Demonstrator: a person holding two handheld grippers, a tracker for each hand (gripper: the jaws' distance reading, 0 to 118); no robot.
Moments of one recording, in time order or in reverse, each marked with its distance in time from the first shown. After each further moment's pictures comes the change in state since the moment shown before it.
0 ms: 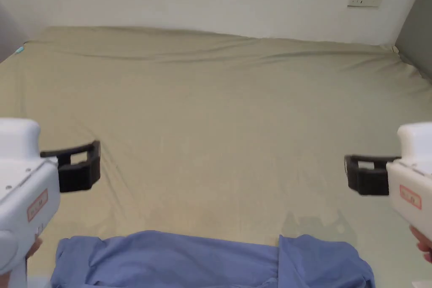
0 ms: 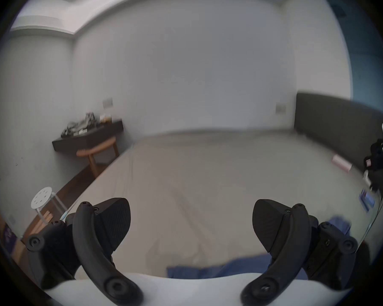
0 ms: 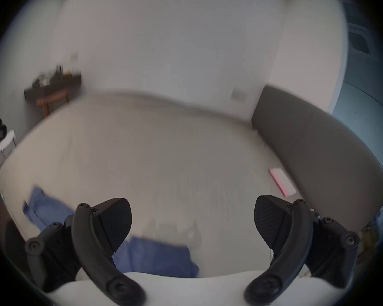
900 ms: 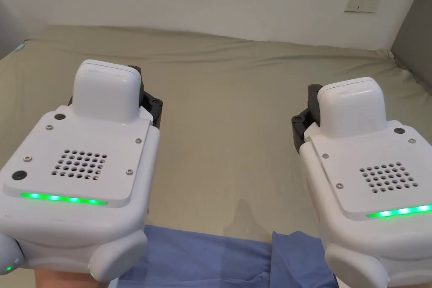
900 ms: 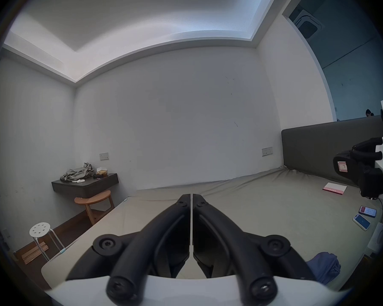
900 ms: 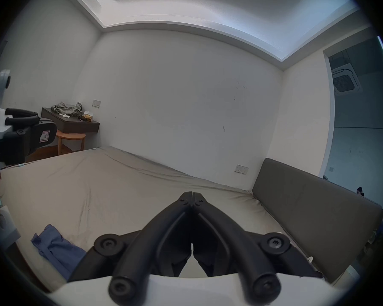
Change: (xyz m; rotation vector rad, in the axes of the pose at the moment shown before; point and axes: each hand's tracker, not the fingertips) left arm 0.107 0.035 0.042 0.278 -0.006 -0.105; right arm -0.113 0.035 0.075 0.384 -0.013 0.118
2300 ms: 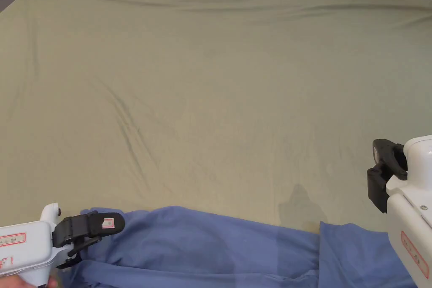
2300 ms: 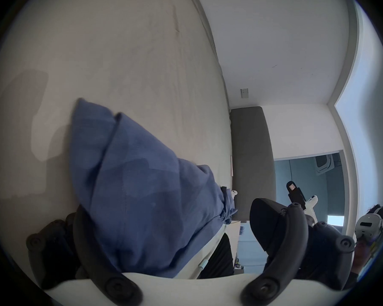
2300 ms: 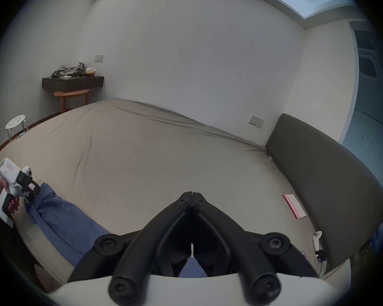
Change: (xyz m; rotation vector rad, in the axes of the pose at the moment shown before) left arm -0.204 -0.357 -0.079 -1.014 -0.661 1.245; right arm -0.009 -0.085 -0.060 -0.358 0.094 0.025
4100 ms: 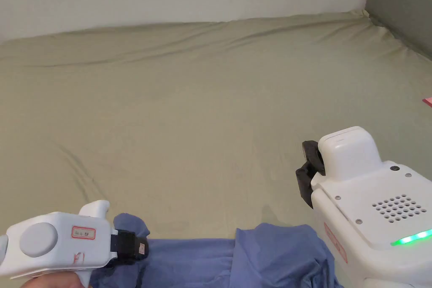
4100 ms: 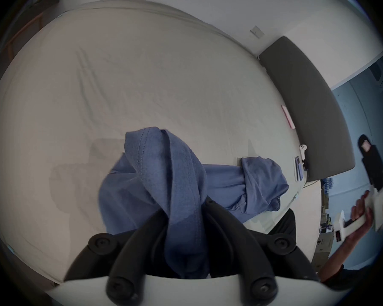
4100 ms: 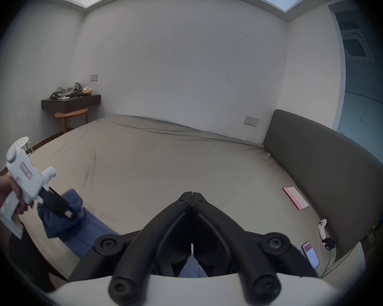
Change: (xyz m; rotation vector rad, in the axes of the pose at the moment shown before) left arm 0.188 -0.039 -0.124 -0.175 0.586 -0.470; right arm 0.044 -0.014 0.051 0.056 0.008 -0.122
